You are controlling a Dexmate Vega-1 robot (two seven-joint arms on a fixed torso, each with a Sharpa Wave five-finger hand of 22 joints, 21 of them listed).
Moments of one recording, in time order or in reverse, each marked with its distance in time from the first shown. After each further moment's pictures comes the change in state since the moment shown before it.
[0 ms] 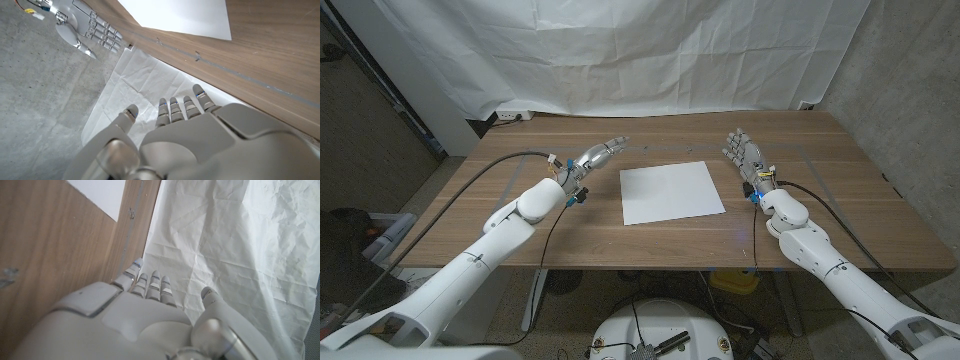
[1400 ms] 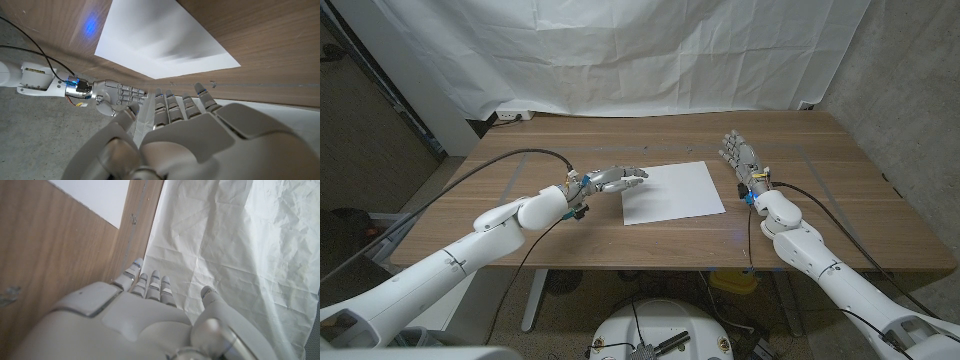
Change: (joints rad) left arm 0.001 0.226 0.158 -0.192 0.240 0.055 -0.003; left_hand 0.034 0.006 0.043 -0.024 -0.013 0.213 -0.012 0.011 0.005 0.159 -0.027 0.022 0.002 0.070 -0.034 0.000 -0.003 0.026 0.043 -0.026 0.000; right arm 0.013 0.017 -0.026 0.013 -0.028 -0.001 -0.027; right_hand 0.008 0.008 -0.004 -0.012 0.000 0.000 0.000 0.000 0.000 0.000 0.000 0.000 0.000 0.000 0.000 0.000 -0.004 0.000 0.000 0.000 0.000
